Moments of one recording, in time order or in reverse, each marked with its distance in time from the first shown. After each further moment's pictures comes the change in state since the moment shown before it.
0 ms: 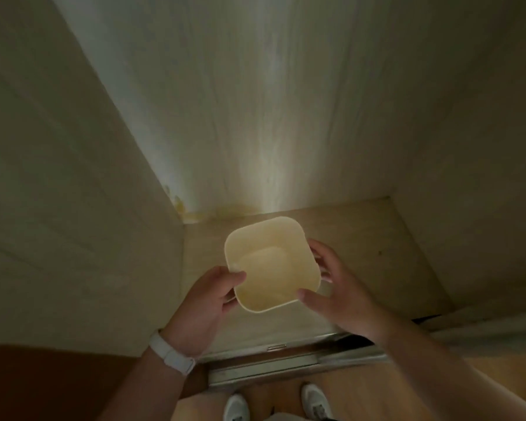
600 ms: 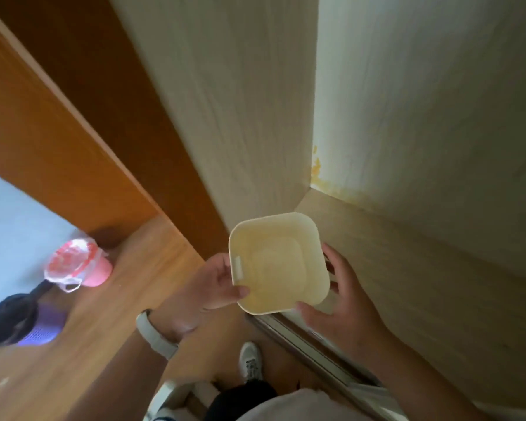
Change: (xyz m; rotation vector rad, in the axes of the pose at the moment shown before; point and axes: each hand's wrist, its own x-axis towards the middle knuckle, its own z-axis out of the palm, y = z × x) left_hand -0.181 -0.084 0.009 -0.039 0.452 0.266; right_hand -0.055 -0.009 0.025 0.031 -0.562 -0.432
